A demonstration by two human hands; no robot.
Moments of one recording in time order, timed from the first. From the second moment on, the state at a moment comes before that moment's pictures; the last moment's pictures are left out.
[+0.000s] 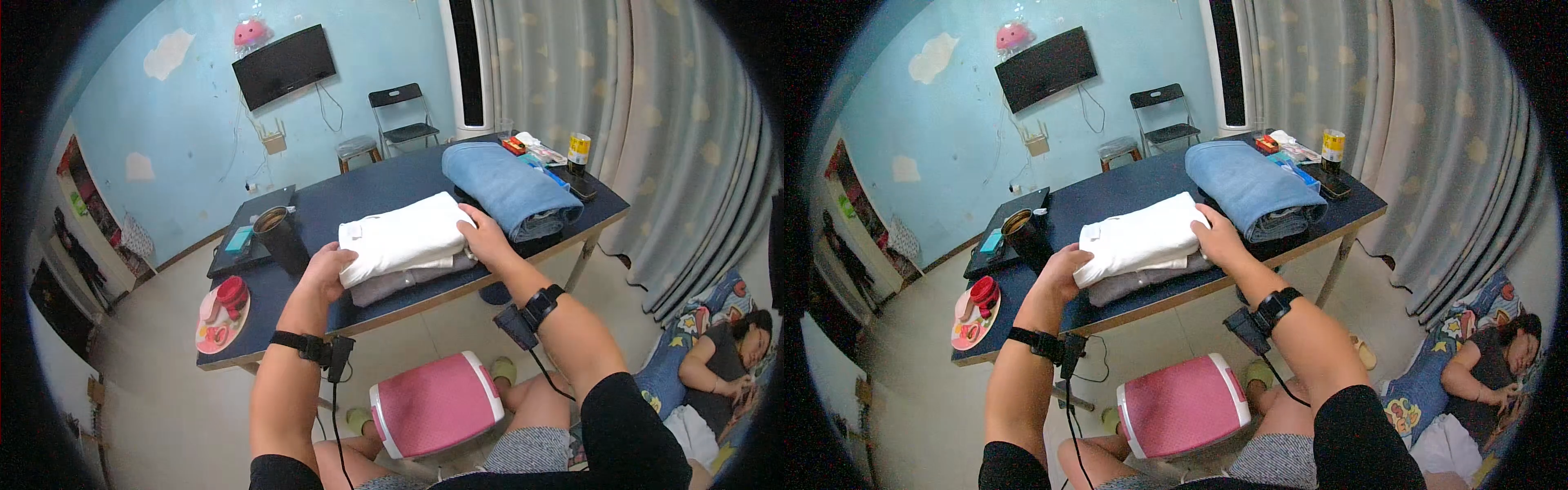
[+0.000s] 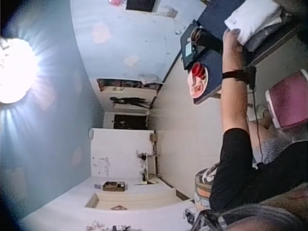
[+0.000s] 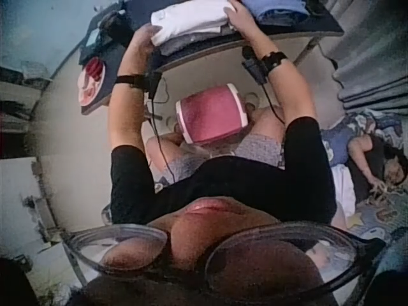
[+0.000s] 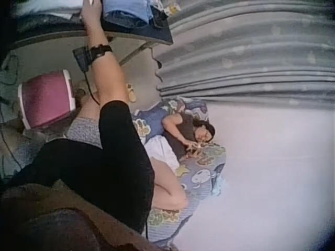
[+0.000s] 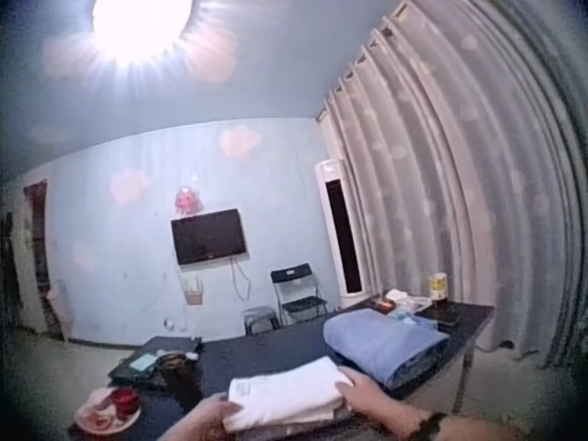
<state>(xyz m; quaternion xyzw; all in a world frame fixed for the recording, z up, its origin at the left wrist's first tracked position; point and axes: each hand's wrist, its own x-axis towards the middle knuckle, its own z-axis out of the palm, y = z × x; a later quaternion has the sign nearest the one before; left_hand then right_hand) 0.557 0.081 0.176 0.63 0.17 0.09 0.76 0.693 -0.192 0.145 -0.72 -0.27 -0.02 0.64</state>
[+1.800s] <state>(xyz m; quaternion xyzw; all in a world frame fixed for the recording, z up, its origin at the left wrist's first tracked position) -0.135 -0.139 -0.018 0.75 0.67 -0.01 -0.01 0.494 -0.280 -0.178 -0.73 -0.34 0.27 0.53</state>
